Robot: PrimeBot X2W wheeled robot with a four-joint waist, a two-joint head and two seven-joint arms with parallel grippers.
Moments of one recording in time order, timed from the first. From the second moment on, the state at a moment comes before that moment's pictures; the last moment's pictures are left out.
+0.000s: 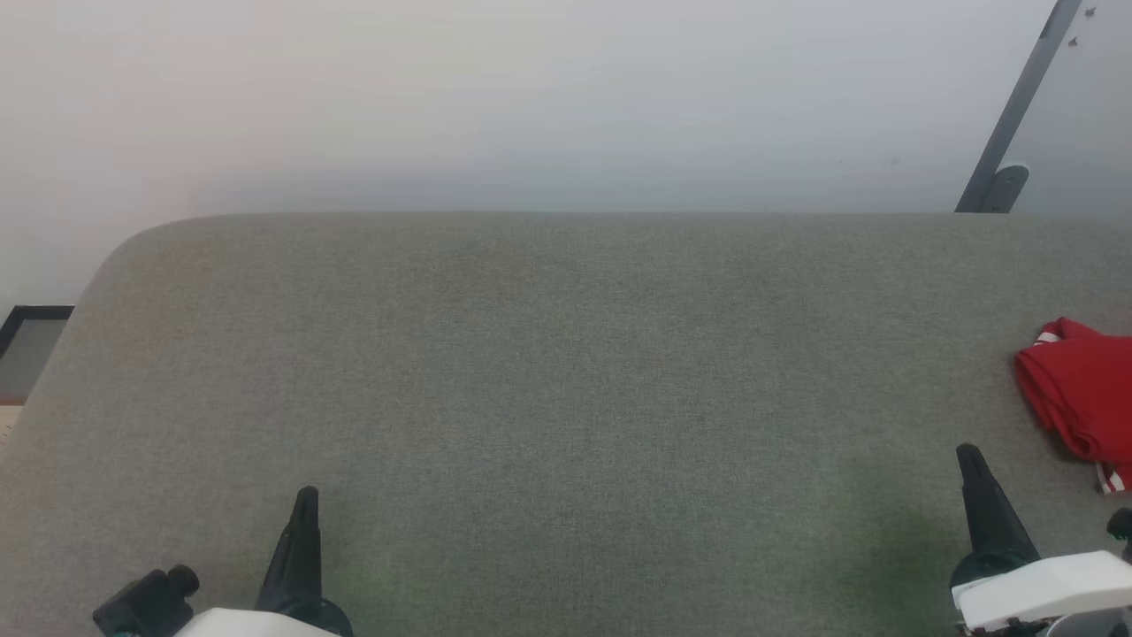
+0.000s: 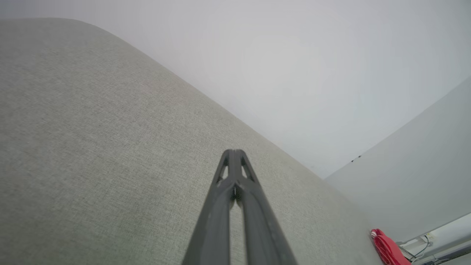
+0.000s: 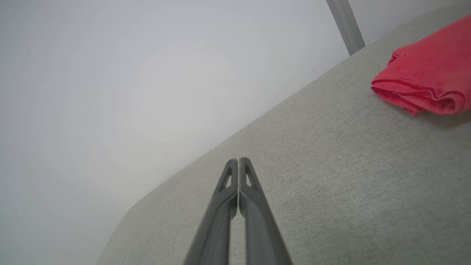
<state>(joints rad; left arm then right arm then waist) 0.10 0.07 0.06 0.14 -0.74 -0.13 -0.14 0.05 -0.18 -0.05 0.14 0.88 0.13 -0.10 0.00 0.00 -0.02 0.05</state>
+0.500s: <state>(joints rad) 0.05 0.07 0.06 0.16 -0.94 -0.13 -0.10 0.01 -0.15 -0.06 0.16 1.04 0.13 -0.05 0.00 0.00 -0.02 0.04</state>
